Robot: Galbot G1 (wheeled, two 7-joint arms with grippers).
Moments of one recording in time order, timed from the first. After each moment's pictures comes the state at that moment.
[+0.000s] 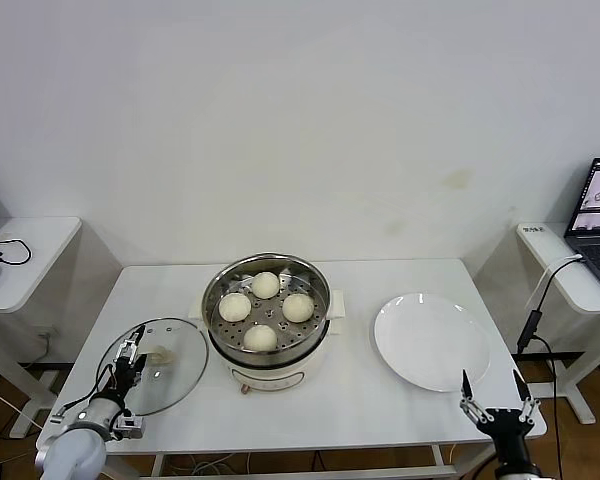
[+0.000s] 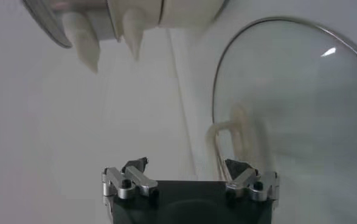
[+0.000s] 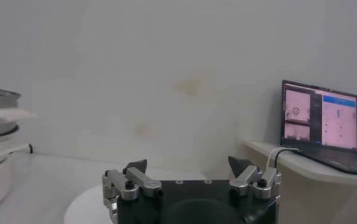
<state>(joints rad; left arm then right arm) 1.25 -0.99 -0.50 -1.45 1.19 -0.04 -0.12 -1.67 1.57 0.89 1.96 0.05 0.26 -0.18</state>
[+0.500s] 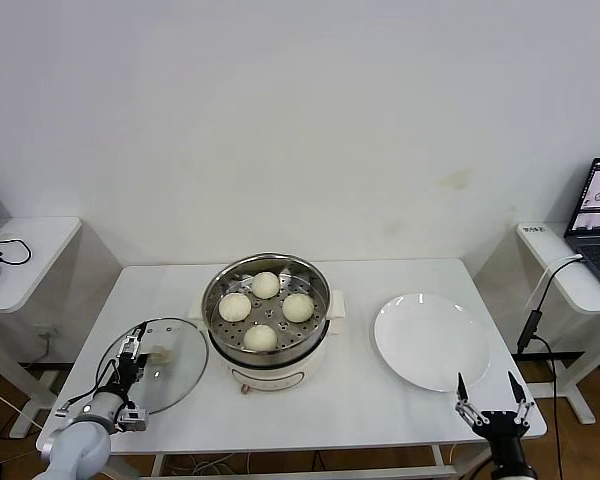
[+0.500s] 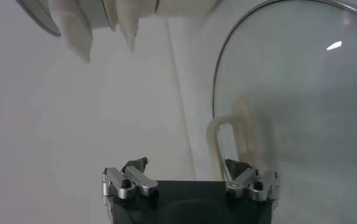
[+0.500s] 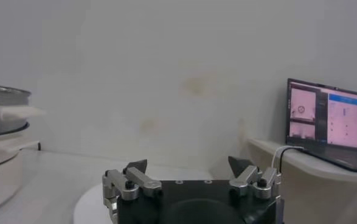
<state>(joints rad) 1.20 -1.01 -0.48 -1.40 1.19 -0.04 -0.11 -1.68 1.58 0.88 1.96 0.04 0.26 -0.19</state>
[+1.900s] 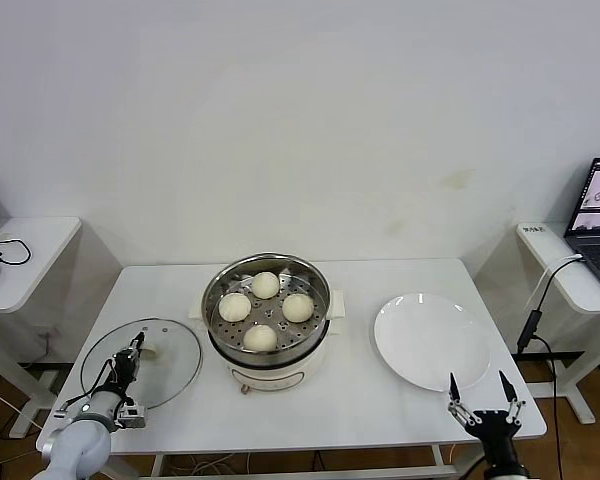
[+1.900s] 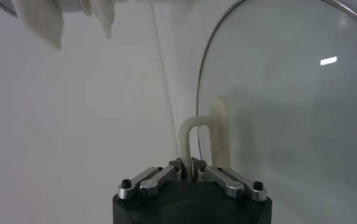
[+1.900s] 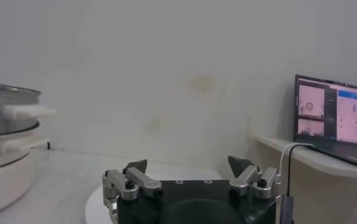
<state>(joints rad) 1.20 -1.02 -0.50 -1.40 1.17 0.00 -0.10 -1.68 1.58 0.85 1.95 0.04 0.26 -0.20</state>
